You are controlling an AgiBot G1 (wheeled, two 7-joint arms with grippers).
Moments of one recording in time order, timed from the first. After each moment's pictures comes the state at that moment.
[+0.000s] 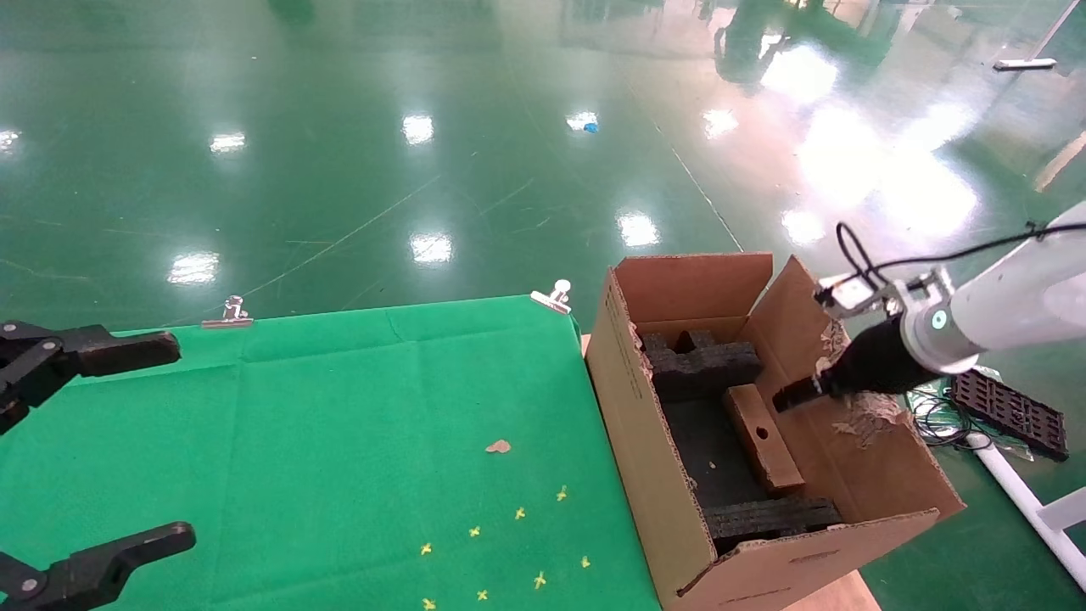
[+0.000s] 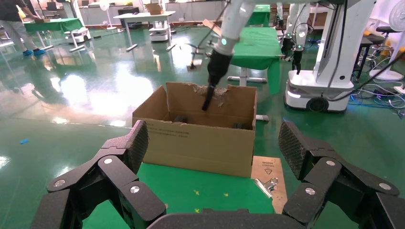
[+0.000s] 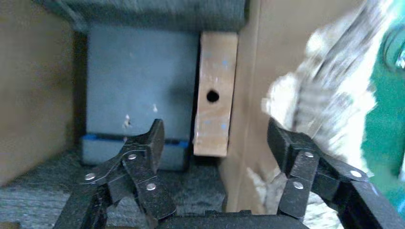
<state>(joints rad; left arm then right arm) -1.08 0.60 0.30 -1.28 0.72 1.49 -0.18 1.87 -0.86 -1.62 0.04 -1.22 -1.15 0.75</state>
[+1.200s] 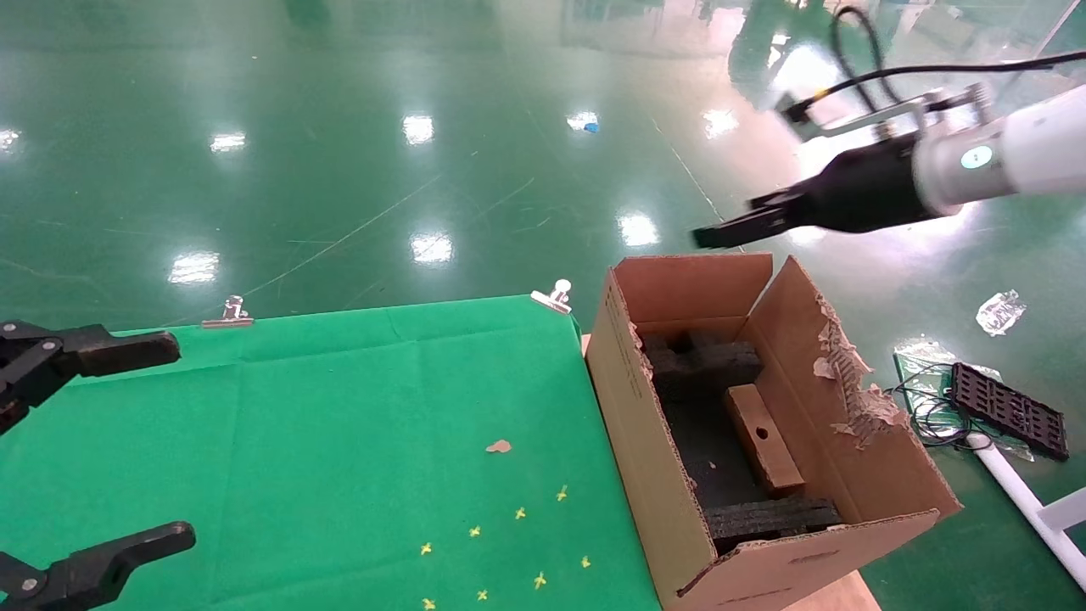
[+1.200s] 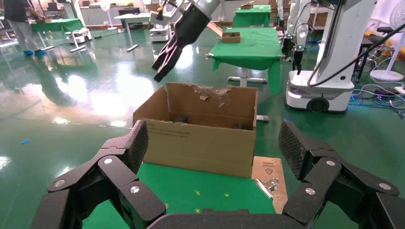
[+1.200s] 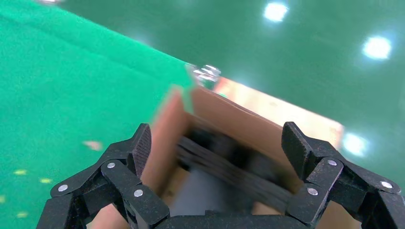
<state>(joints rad) -1.08 0.60 0.30 -1.28 0.72 1.49 -0.18 2.05 -0.76 -1.40 0.31 -1.10 -1.25 0.51</state>
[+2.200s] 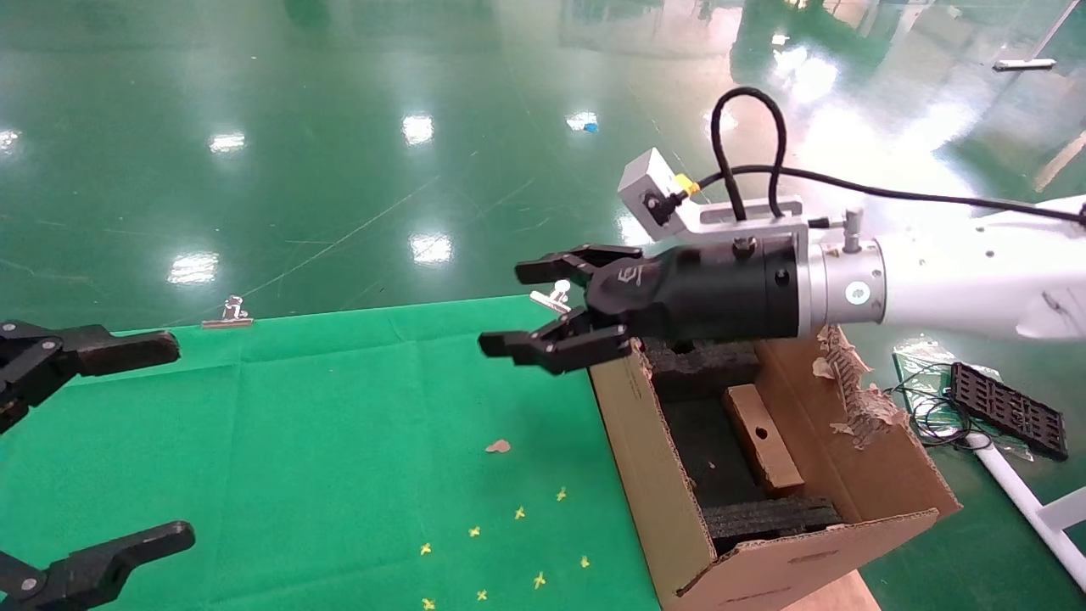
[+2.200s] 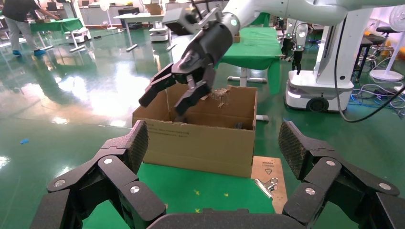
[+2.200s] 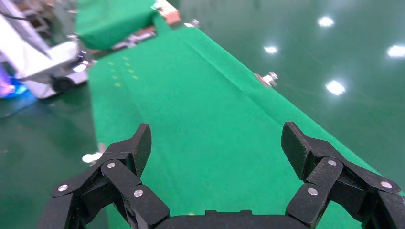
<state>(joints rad) -1.08 0.60 0.30 -1.28 0.72 1.49 -0.18 1.49 -0.68 -0.76 0.86 -0.89 -1.39 0.33</state>
